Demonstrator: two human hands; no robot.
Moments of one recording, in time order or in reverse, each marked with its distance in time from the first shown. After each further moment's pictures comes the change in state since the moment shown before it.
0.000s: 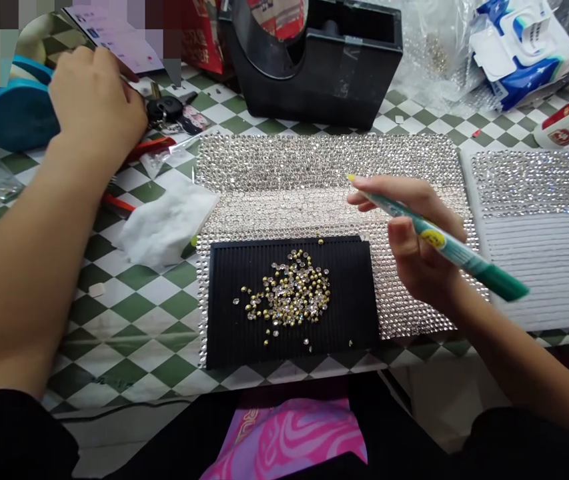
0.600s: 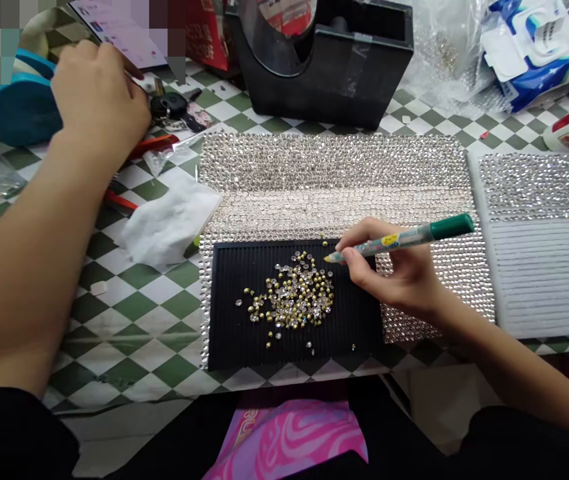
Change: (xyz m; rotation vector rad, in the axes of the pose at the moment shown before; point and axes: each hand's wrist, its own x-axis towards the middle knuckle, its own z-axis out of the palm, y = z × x) left_hand 0.001 0.000 0.003 0.014 0.011 -0.004; right_hand -0.004 -0.007 0.011 0.035 -0.223 0.024
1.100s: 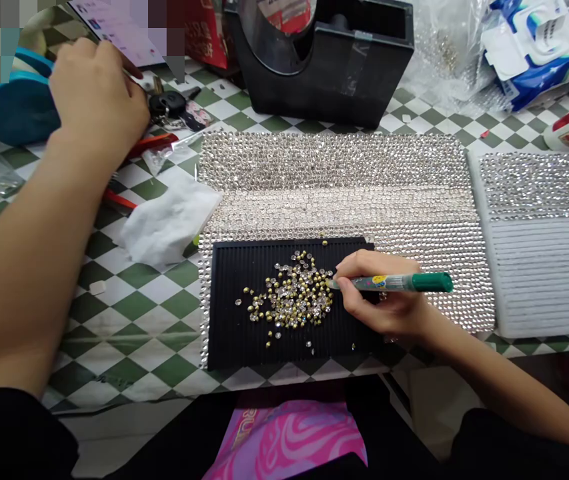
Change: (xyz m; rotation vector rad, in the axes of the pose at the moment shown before) left_hand -0.001 0.000 0.000 -0.003 0.006 0.021; right_hand -0.029 0.000 0.012 0.003 -0.049 -0.025
